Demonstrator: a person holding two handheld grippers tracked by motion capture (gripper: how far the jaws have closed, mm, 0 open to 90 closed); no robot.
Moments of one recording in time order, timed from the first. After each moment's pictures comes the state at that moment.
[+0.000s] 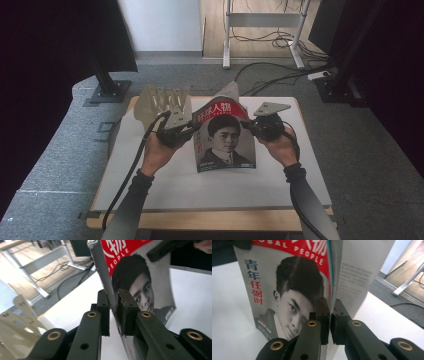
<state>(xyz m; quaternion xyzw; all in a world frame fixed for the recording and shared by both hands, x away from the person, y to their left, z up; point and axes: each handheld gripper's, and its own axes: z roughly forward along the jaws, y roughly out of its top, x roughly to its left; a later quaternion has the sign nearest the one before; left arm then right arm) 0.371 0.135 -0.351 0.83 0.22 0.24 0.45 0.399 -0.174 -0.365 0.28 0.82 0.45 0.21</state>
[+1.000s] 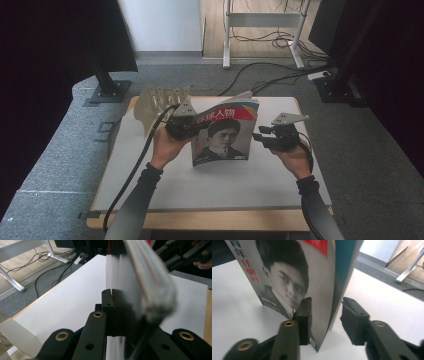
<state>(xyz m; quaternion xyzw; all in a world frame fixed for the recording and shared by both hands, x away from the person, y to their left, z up) 0.397 0.118 -0.347 0.84 0.23 0.16 0.45 0.383 -0.216 -0.394 0.33 0.80 0.46 0.19</state>
